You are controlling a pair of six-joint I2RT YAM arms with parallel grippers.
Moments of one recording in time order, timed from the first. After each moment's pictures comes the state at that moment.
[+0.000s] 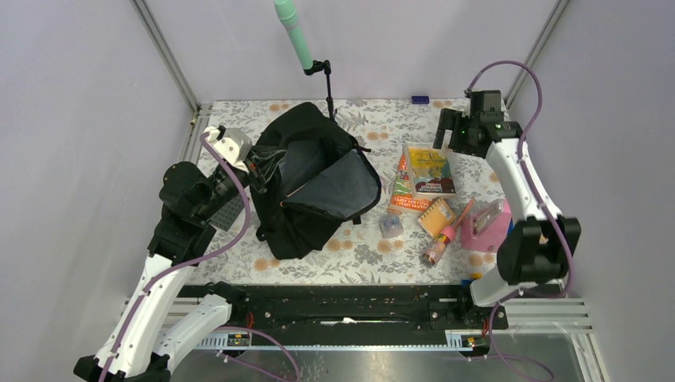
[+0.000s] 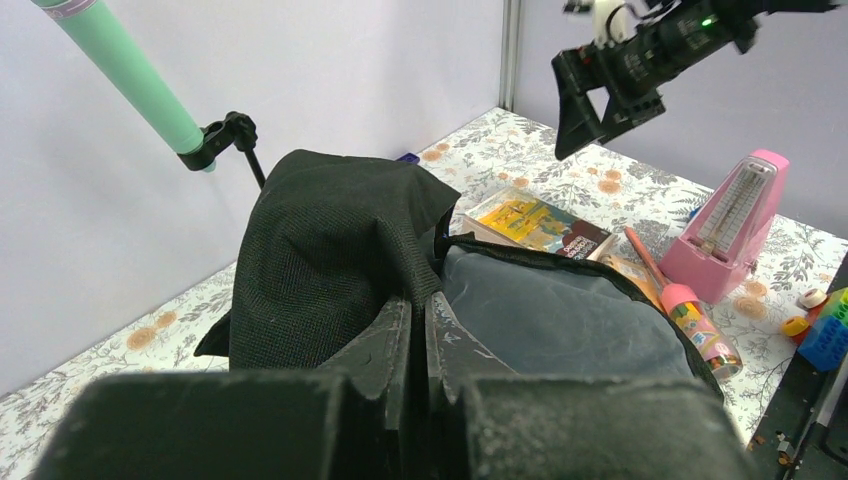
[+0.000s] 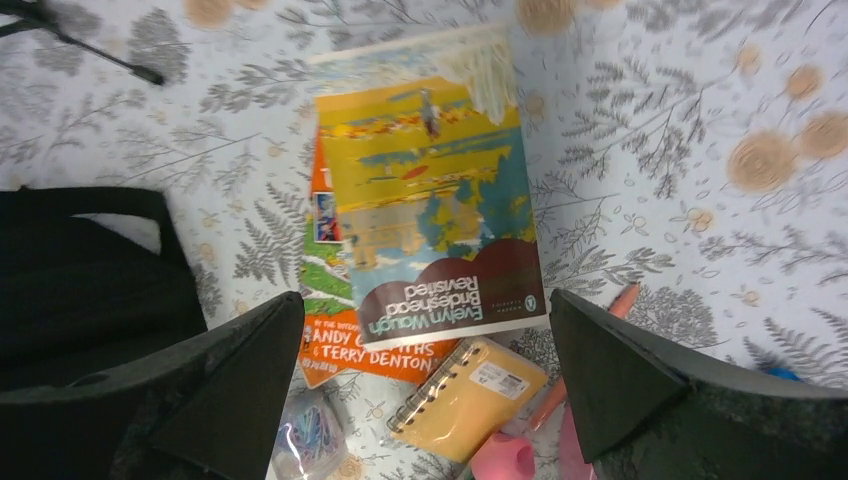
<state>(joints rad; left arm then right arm) -0.38 0.75 1.02 -0.15 0.39 0.03 0.08 1.50 1.44 -0.71 0.01 0.22</state>
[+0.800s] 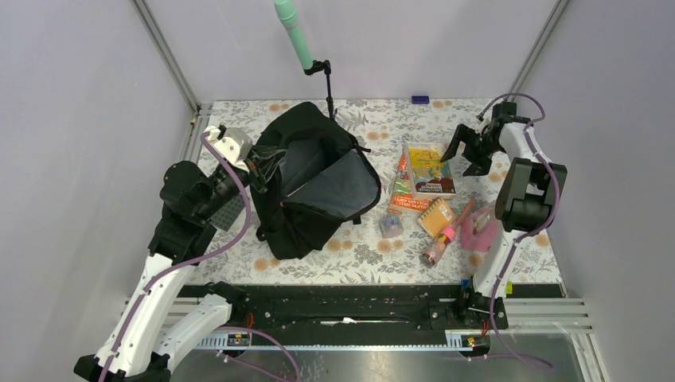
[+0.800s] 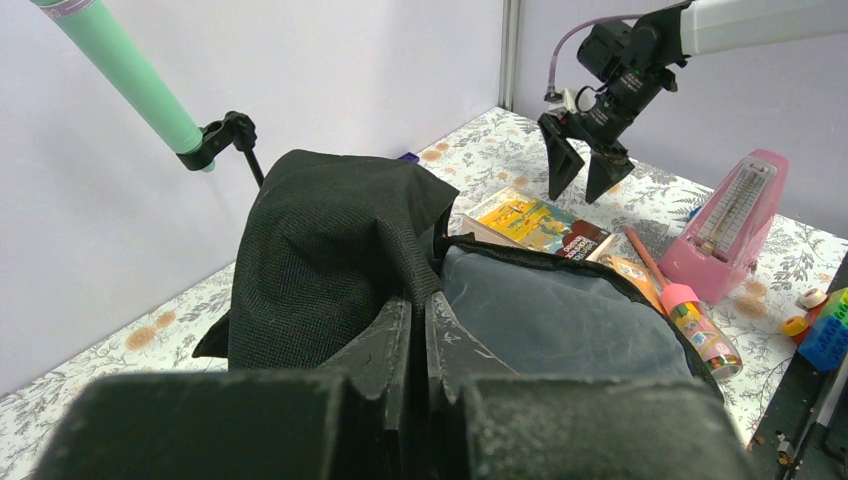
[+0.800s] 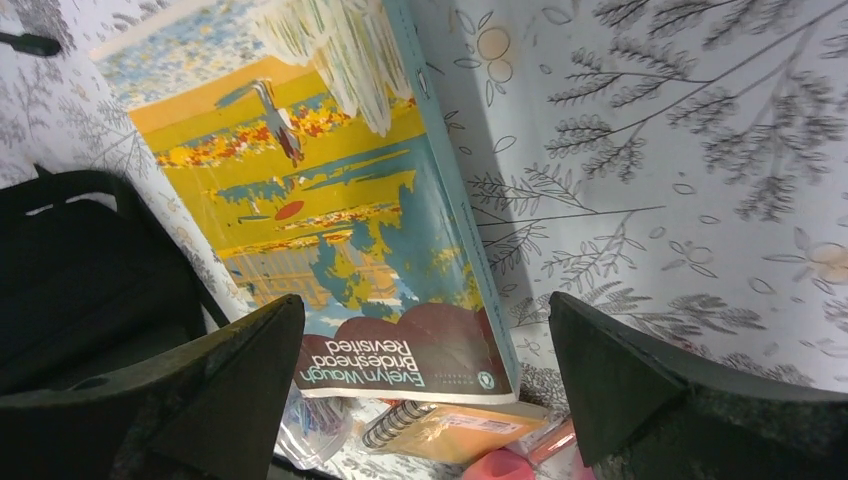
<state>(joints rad) -0.38 0.76 1.02 -0.15 0.39 0.03 -0.21 2.02 1.64 -0.86 -0.41 0.20</state>
